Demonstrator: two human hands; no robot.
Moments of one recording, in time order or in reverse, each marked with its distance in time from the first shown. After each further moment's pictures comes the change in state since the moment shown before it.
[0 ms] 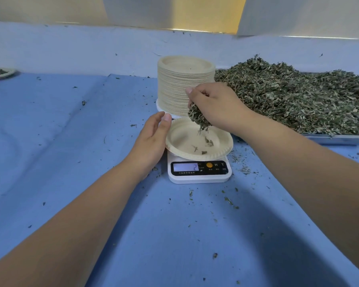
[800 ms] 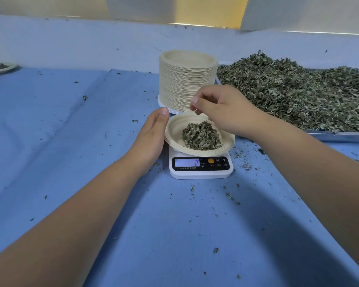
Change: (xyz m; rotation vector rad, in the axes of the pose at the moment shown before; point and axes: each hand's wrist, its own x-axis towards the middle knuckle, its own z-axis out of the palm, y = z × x) left_hand 0.001 0.001 -0.002 -0.007 -0.028 -0.061; right_hand -0.018 0.012 -0.005 0.105 -0.127 -0.035
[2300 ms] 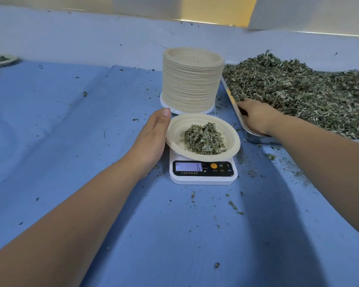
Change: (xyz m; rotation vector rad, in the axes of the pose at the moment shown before) left_hand 0.001 0.000 0.000 0.026 0.011 -0.009; right_hand 0.041 0.134 -0.035 -0.612 -0.173 0.384
